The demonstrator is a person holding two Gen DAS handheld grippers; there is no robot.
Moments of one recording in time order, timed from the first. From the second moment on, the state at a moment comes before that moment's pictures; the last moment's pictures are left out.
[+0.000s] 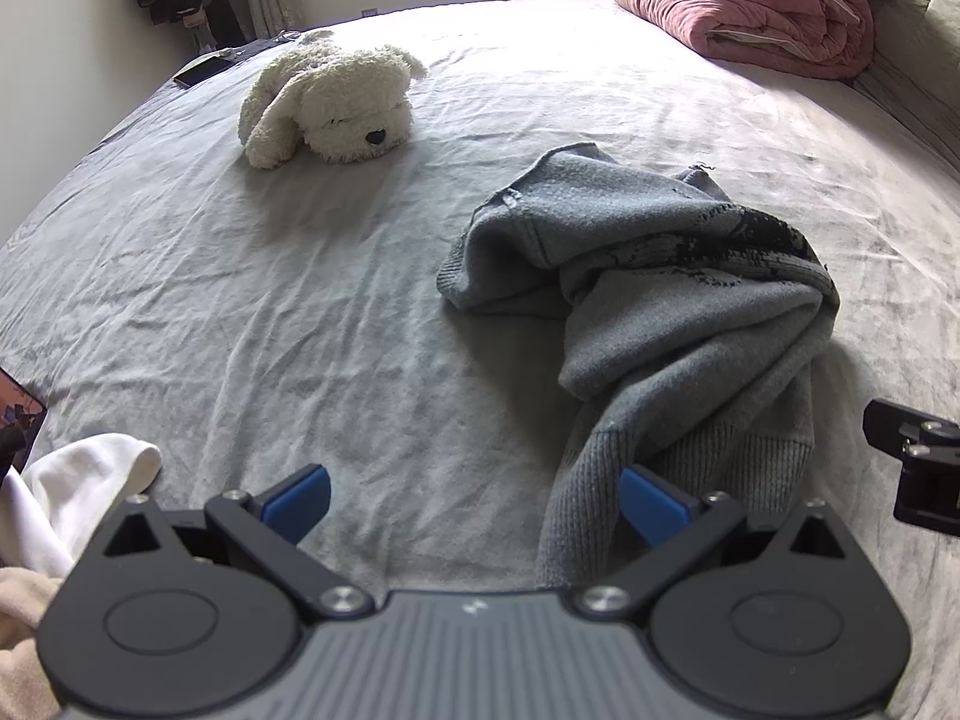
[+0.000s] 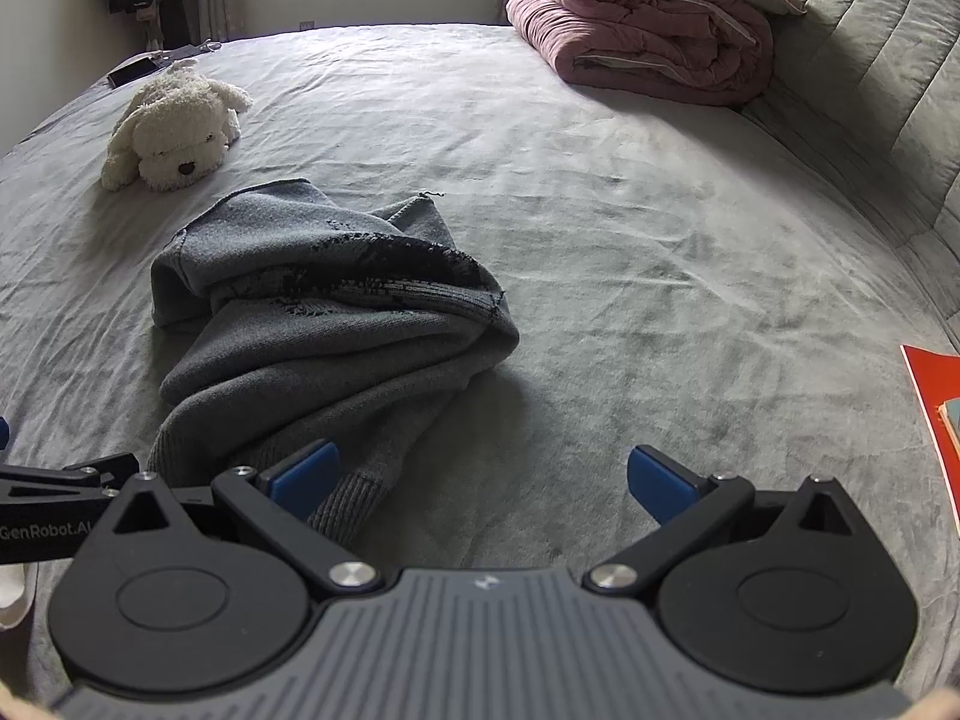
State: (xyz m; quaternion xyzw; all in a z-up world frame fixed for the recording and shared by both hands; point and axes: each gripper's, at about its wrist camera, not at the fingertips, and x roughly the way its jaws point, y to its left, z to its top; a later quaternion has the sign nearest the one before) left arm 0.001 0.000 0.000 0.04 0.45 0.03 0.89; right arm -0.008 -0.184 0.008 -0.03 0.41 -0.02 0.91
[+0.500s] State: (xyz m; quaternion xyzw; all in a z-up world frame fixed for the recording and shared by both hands) left arm 0.001 0.001 -0.001 0.04 0.45 0.03 0.89; right arm -0.009 -0.183 0.007 -0.03 0.41 -0.02 0.91
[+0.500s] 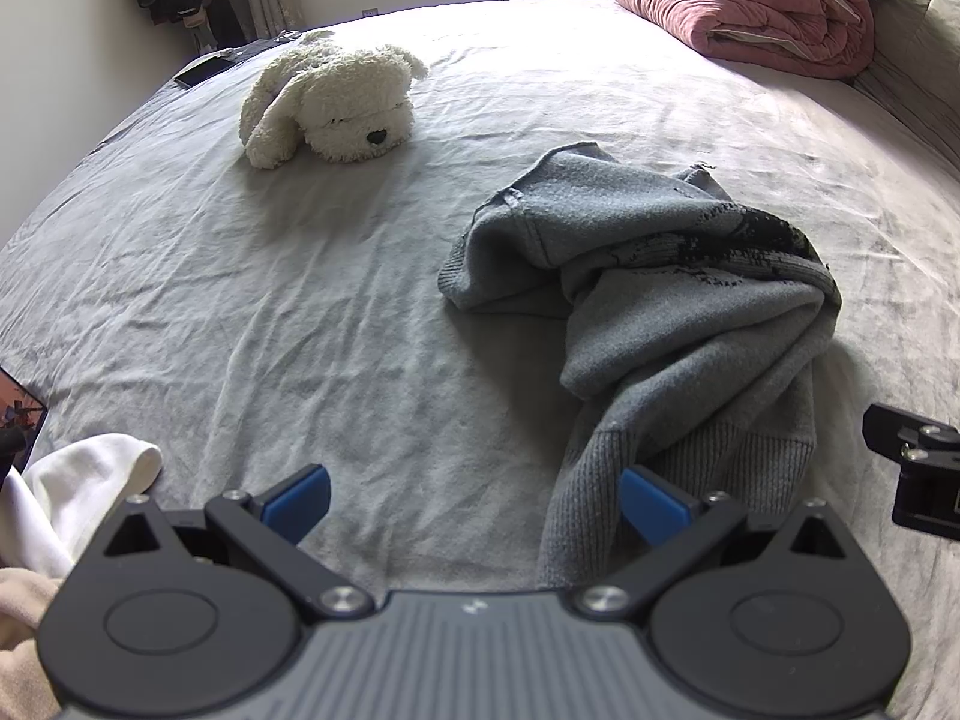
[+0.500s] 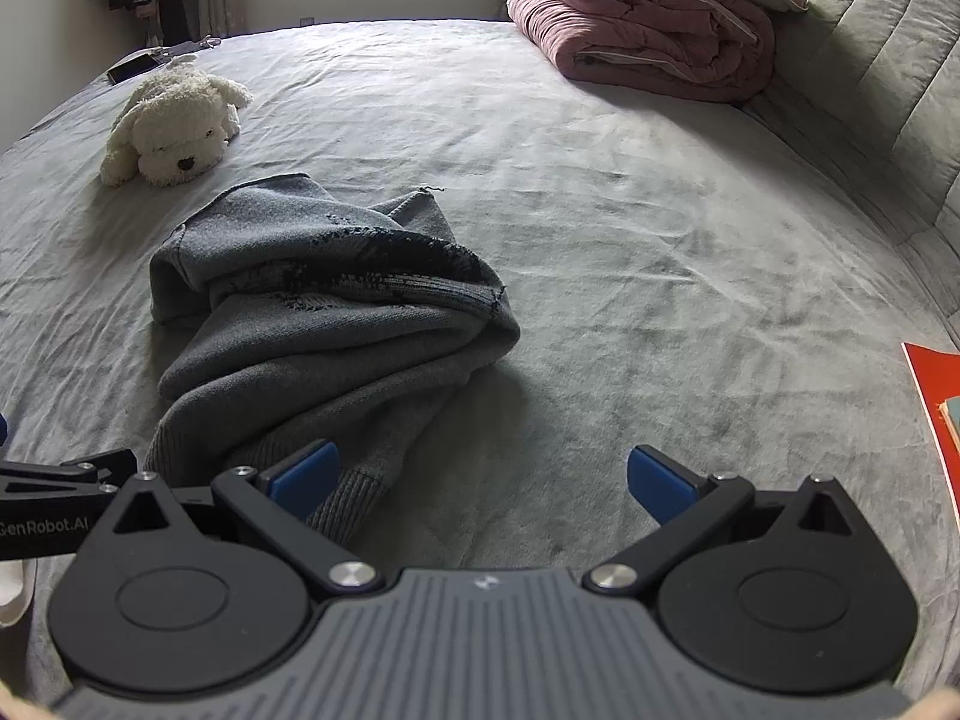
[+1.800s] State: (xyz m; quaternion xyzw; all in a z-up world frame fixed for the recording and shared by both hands) left arm 0.002 0.003 -0.002 0.05 0.45 0.04 0.89; right arm -0.005 -0.184 0.002 -0.03 0.42 -0.02 0.91
